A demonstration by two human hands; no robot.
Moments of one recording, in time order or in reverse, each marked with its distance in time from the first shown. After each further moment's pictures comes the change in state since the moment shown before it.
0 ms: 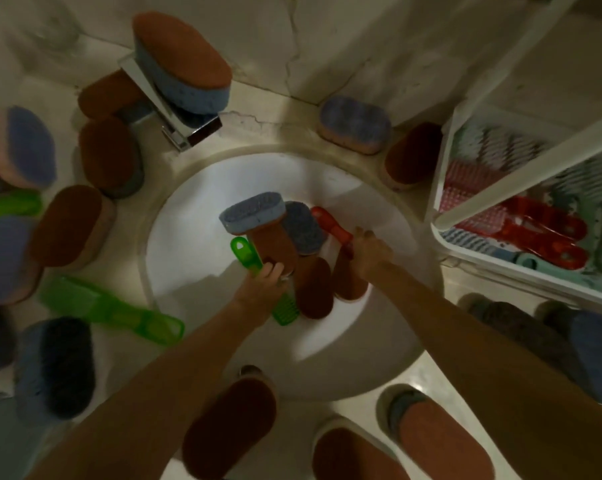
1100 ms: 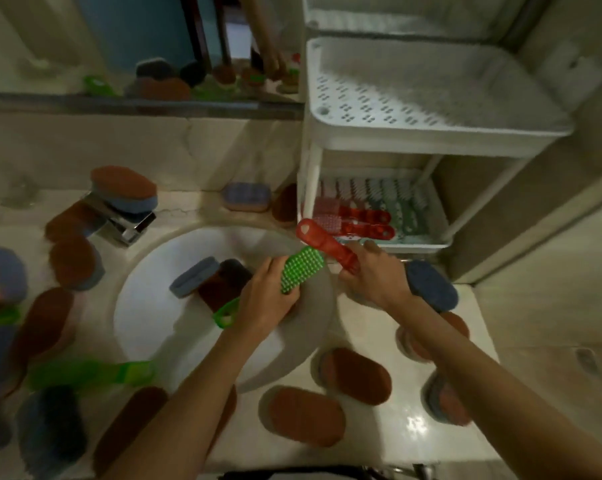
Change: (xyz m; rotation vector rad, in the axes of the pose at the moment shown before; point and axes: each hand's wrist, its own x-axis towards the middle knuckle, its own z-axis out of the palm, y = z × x) left_hand -0.068 0.112 -0.167 -0.735 0.523 -0.089; right_hand -0.218 0.078 -0.117 0.136 0.427 0.035
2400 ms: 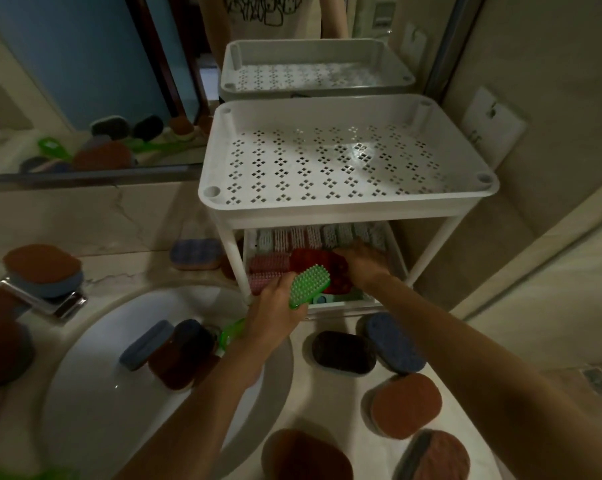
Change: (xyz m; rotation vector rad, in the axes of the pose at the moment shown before) left_hand 0.093 0.092 0.047 0.041 -0.143 0.042; right_hand 0.129 0.121 -0.016 -0.123 -0.108 0.066
